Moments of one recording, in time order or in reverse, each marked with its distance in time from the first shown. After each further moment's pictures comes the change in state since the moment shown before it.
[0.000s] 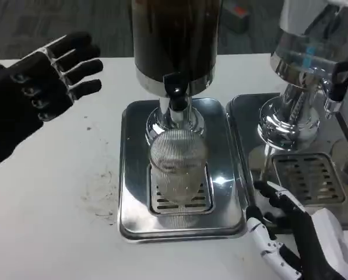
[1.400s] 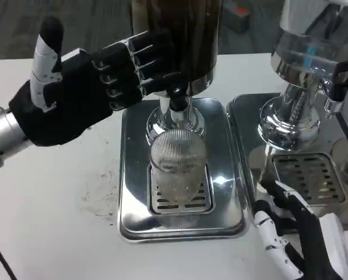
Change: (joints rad) left arm -0.261 -0.223 -0.014 0.147 0.275 0.060 -0.078; right arm 0.012 0.070 0.009 0.030 0.066 -0.014 -0.065
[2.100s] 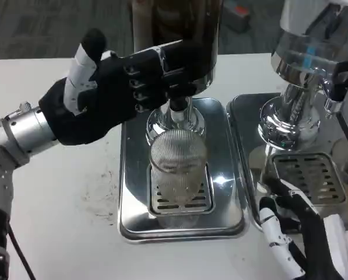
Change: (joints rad) left arm -0.019 -0.070 -0.059 -0.003 0.077 -0.122 0.025; right arm -0.001 0.022 -0.005 0.023 0.033 -0.011 -0.013
